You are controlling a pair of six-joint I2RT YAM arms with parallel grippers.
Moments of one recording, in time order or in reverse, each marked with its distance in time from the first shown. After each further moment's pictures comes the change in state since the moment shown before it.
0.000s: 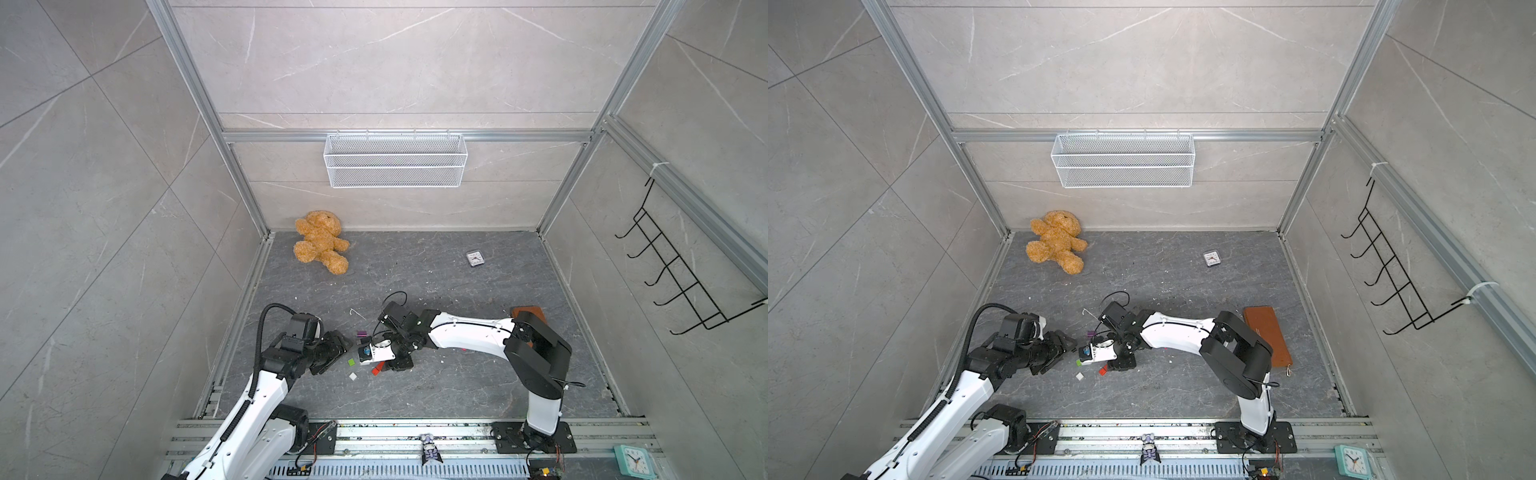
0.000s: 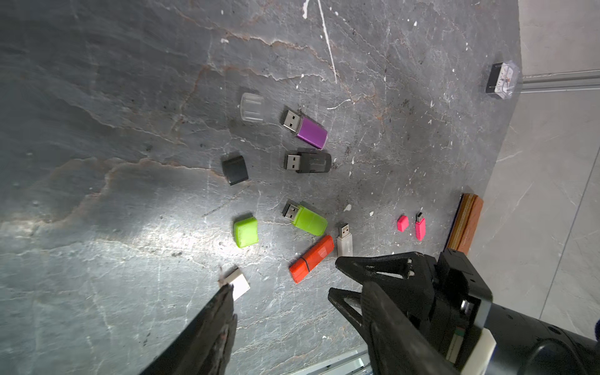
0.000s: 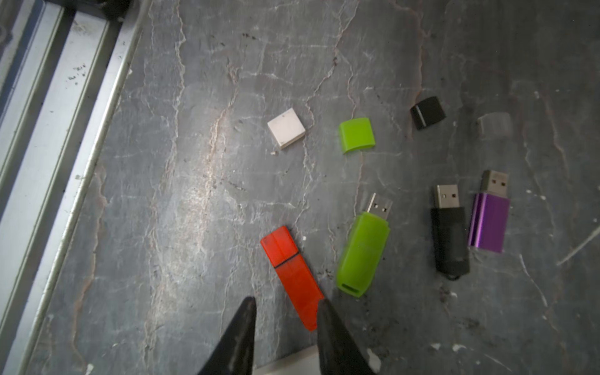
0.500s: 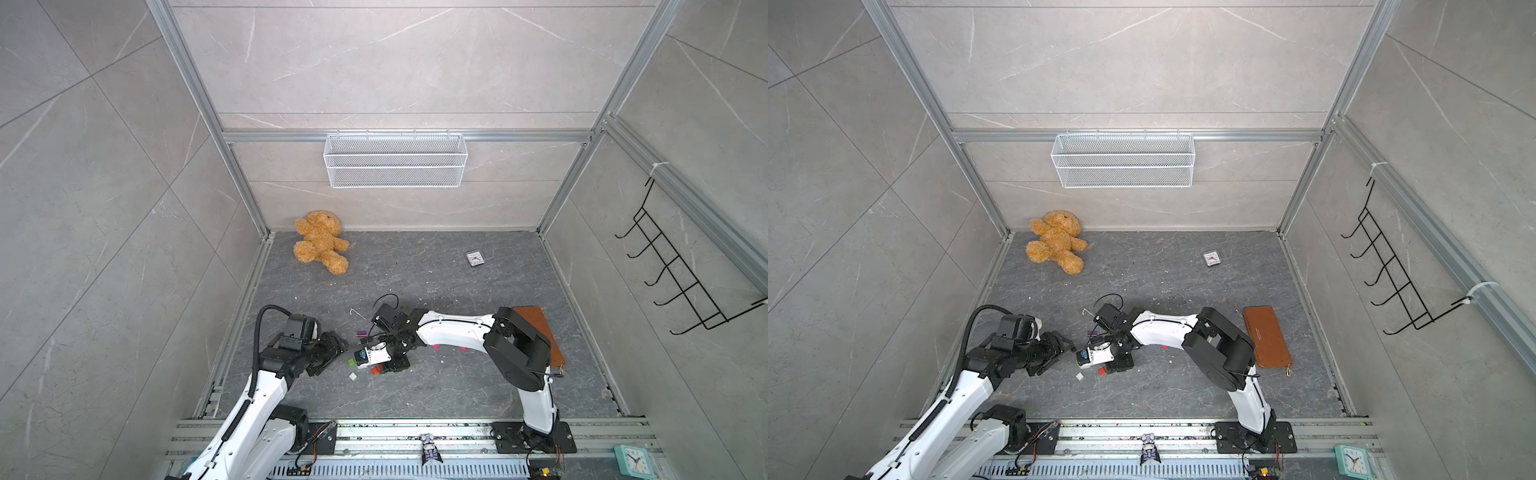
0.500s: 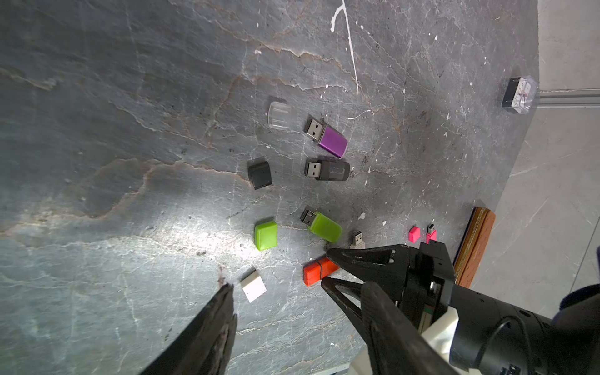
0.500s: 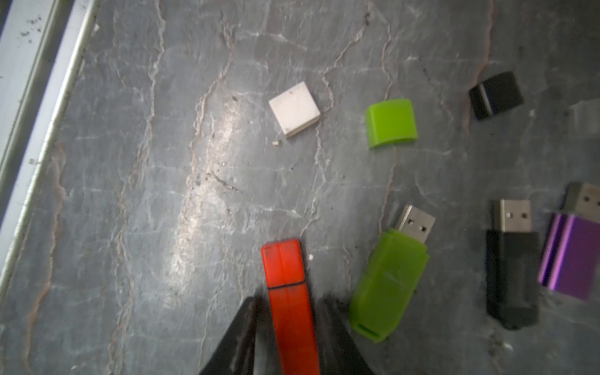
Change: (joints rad) left arm 0.040 0.002 0.000 -0.029 -0.016 0.012; right arm 0.003 0.115 0.089 -0.081 0.003 -0.047
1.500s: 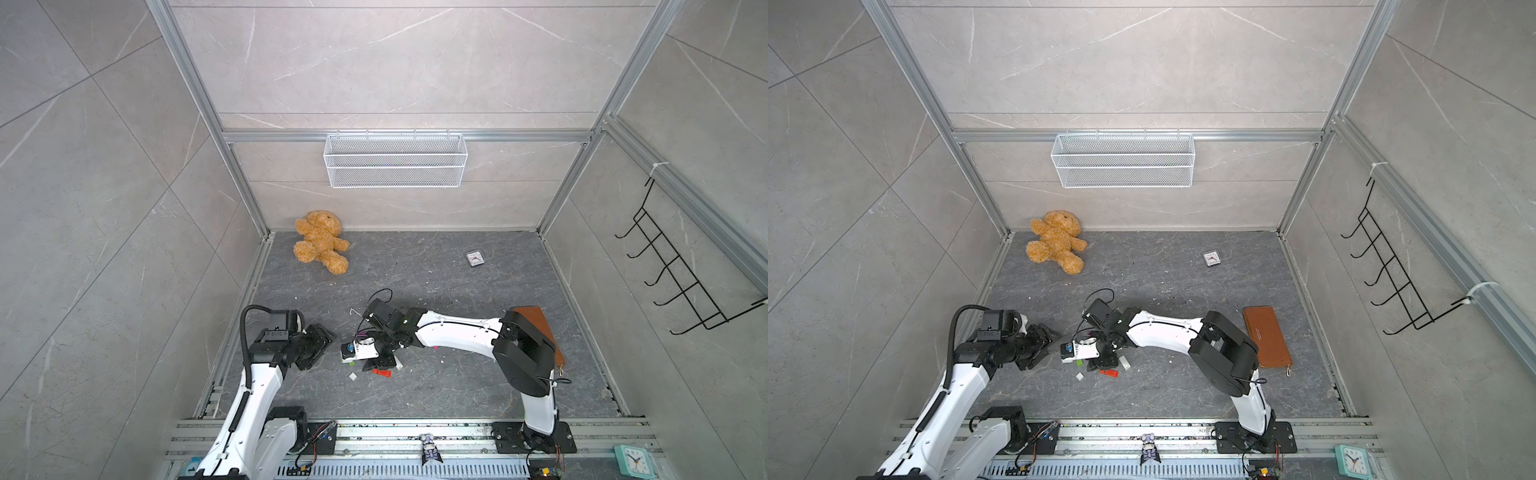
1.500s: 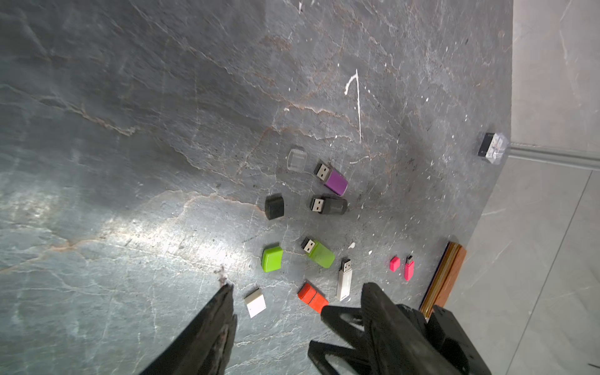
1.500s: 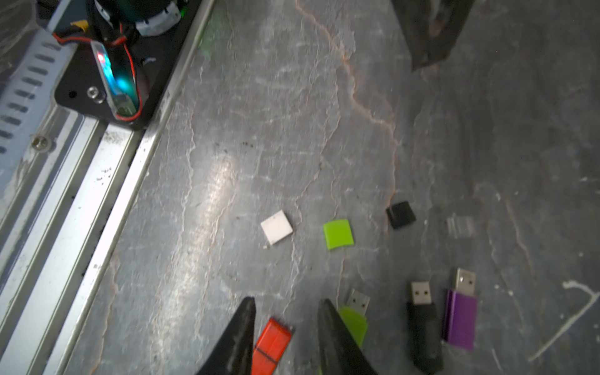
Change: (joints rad) left arm 0.244 0.066 0.052 -0.021 0.106 0.061; right arm 0.051 -0.014 0.098 0.098 -0.088 0.109
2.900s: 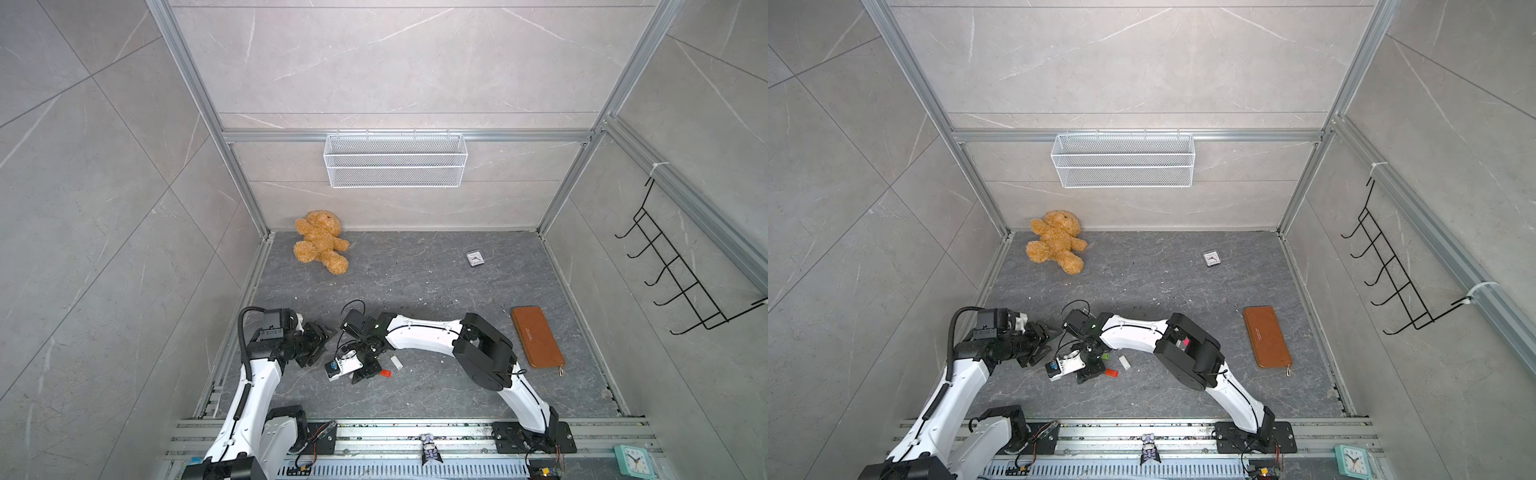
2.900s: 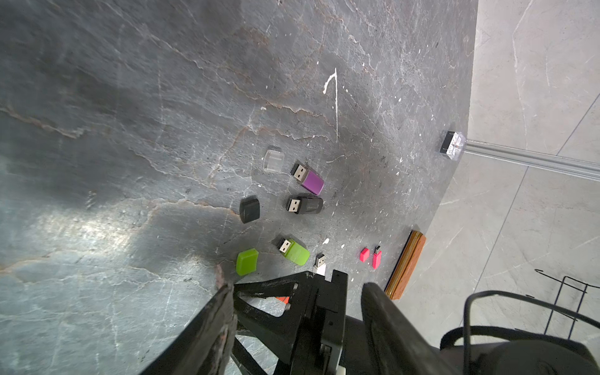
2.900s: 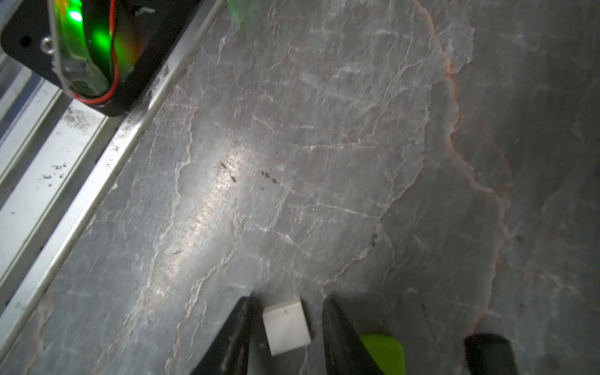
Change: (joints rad) left arm 0.065 0.035 -0.020 0.062 0.145 0.010; right arm 0.054 0.252 0.249 -0.171 -0.011 -0.184
